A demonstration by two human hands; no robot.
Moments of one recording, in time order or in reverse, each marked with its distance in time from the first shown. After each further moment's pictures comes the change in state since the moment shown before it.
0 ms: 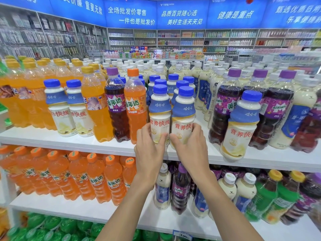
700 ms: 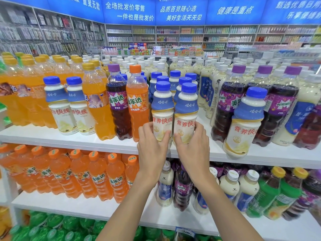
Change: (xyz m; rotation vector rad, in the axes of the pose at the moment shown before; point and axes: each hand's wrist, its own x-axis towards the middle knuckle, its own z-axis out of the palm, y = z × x) left_hand 0.001 0.003 -0.002 -0.030 -0.026 -0.030; right_hand -0.008 0.003 0.014 -0.033 0.121 -0.022
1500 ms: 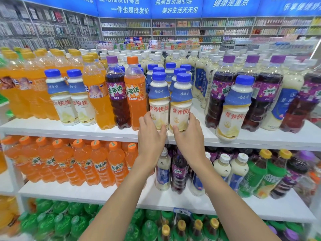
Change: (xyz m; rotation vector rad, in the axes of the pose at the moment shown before) left_hand -0.006 0.006 -0.008 0.168 -0.149 0.022; right_hand -0.007 0.005 -0.009 0.028 -0.115 0.008
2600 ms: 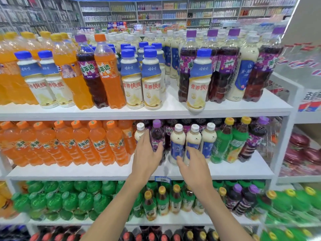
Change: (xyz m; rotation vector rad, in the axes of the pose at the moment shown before) left_hand -0.141 -0.005 0.029 0.000 -0.291 0.000; right_hand -0.153 0.101 -0.085 -0.226 -0.250 0.185
